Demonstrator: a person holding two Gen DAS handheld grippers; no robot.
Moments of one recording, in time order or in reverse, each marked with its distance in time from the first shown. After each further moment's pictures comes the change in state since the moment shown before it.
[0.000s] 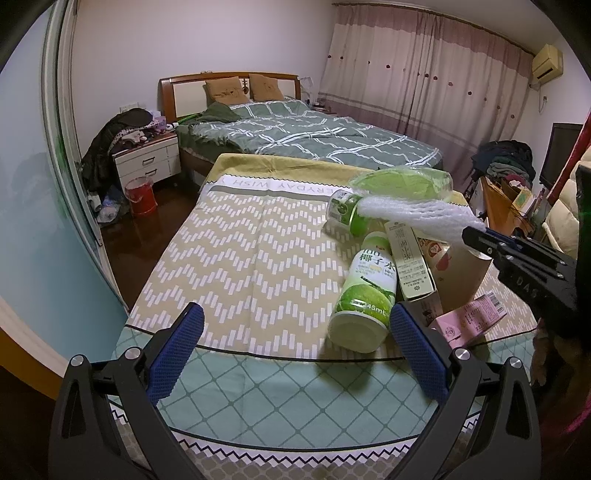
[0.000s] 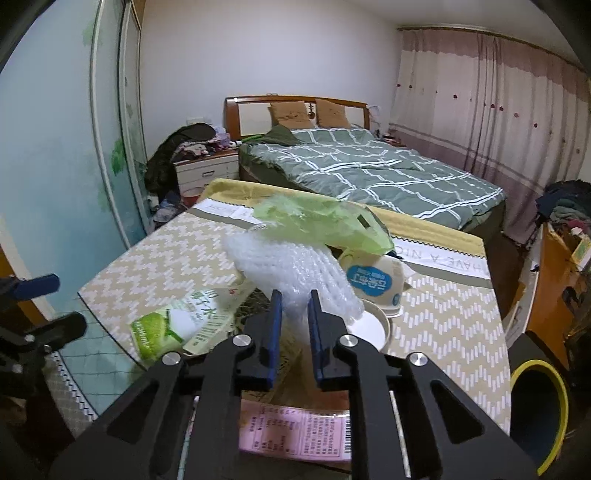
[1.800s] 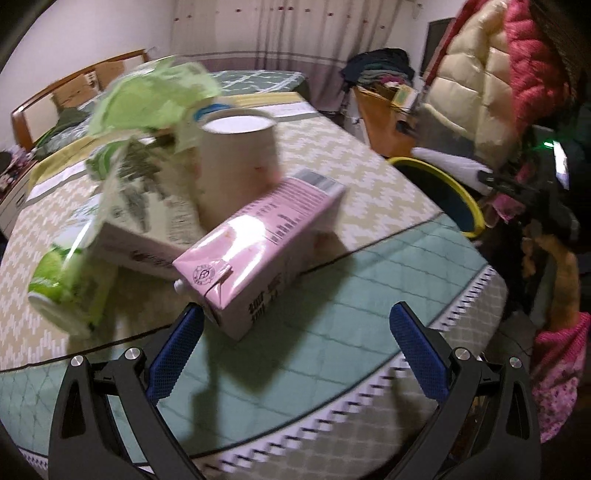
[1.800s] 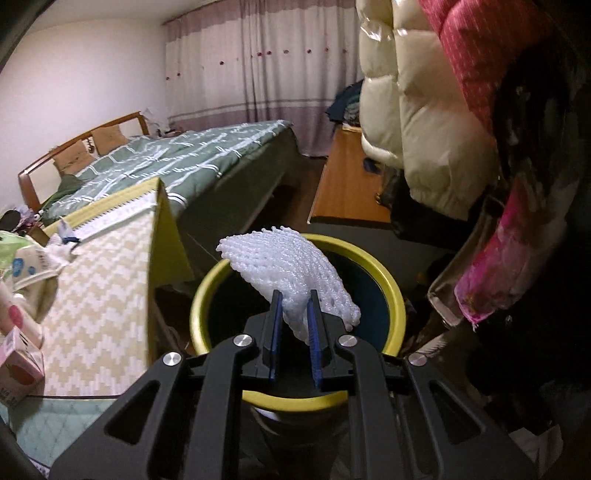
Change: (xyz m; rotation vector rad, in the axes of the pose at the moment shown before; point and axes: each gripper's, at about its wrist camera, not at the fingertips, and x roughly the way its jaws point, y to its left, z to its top) left arm 0.054 -0.188 -0.057 0.388 0.208 -0.423; right arm -0.117 -0.259 -0.161 0.559 0.039 -0.666
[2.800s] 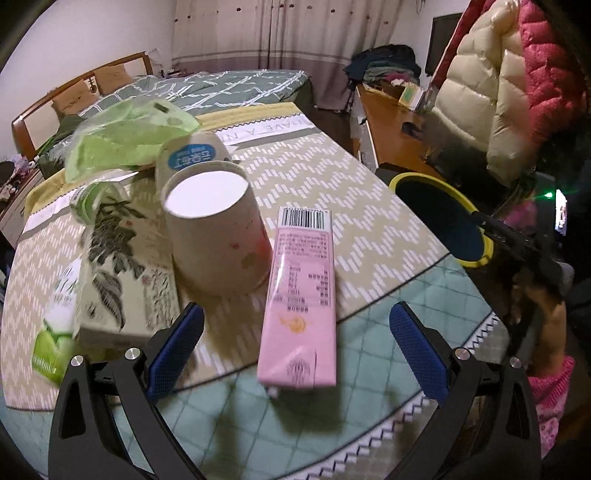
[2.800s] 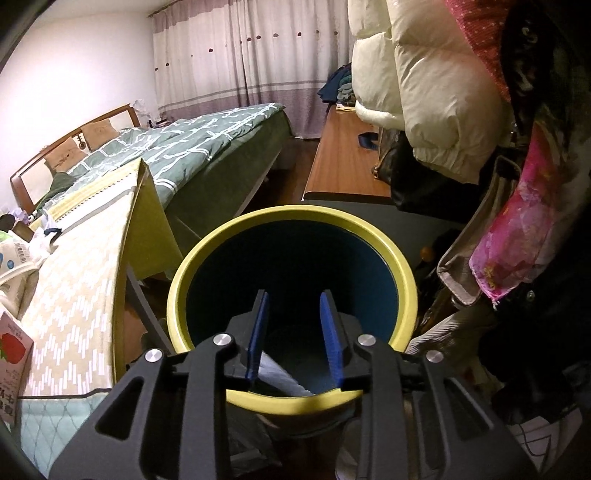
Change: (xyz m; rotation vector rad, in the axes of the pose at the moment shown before) left arm 0.020 -0.011 0.057 0.004 0.027 0.051; right arm 0.030 -0.005 -0.011 0.035 0.058 0.001
